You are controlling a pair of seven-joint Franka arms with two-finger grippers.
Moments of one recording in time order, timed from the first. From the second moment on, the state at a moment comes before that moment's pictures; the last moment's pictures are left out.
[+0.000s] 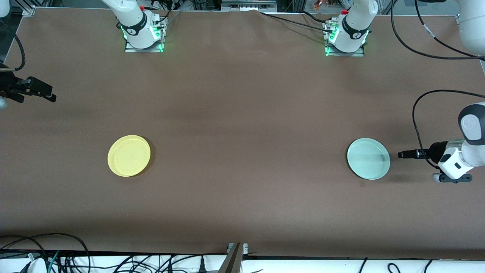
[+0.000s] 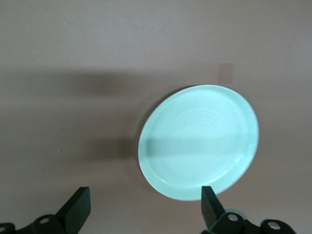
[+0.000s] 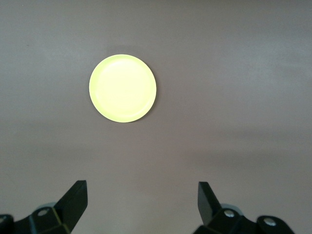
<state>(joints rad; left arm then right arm) 0.29 0.66 -0.04 -1.47 -0.16 1.88 0.27 -0.02 0.03 -0.08 -1.66 0.01 1.66 -0.14</state>
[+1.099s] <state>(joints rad) 0.34 0.72 -0.08 -1.58 -0.29 2.16 0.37 -0.02 0.03 -0.08 -1.66 0.01 1.66 -0.14</state>
